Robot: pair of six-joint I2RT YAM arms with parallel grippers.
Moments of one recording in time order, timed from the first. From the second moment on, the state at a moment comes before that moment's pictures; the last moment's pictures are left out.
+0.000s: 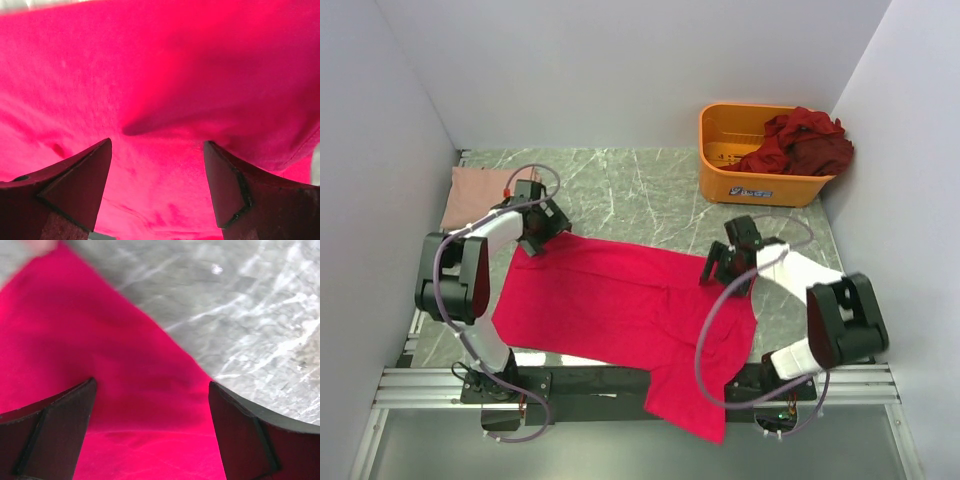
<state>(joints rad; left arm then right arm) -0.11 1.73 1.06 -0.36 0.00 -0.79 0.28 1.41 0.71 -0.52 -0.09 0.67</state>
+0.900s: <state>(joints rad) -0.23 2.06 1.55 -0.44 -0.07 -0.80 -0.01 1.89 1.27 -0.56 -0.06 0.48</state>
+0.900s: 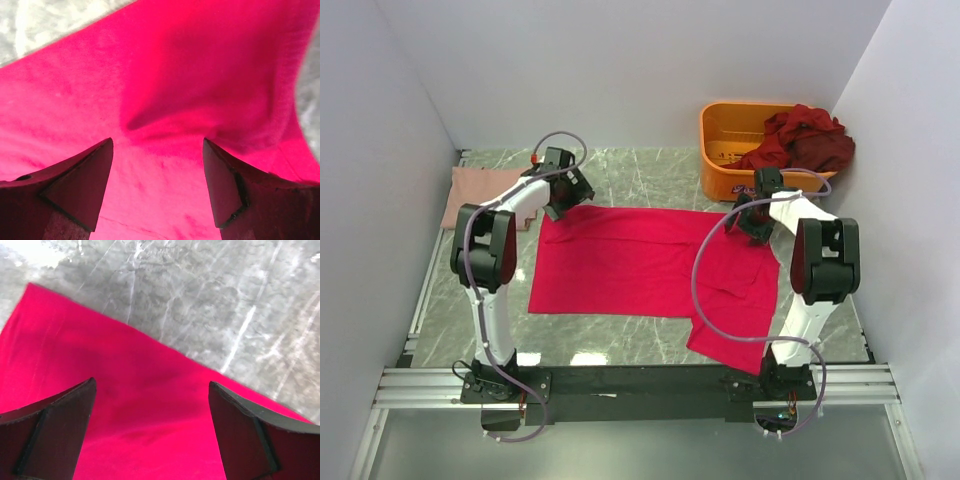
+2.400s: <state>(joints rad) -0.15 1.18 0.53 -0.55 -0.19 -1.11 0.60 0.83 0.62 -0.98 0.06 0.85</state>
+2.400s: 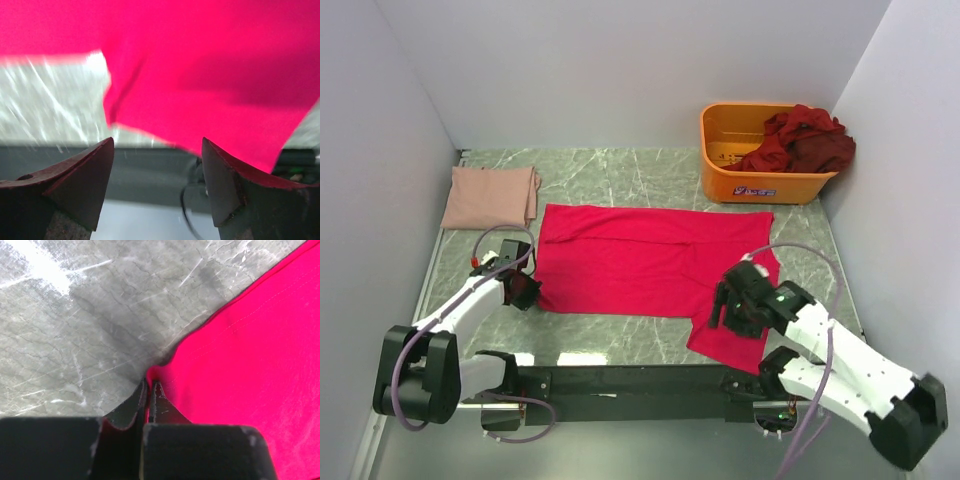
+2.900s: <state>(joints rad) -0.15 1.14 0.53 -0.59 -0.19 -1.09 0.90 1.14 0.55 -0.97 0.05 1.04</state>
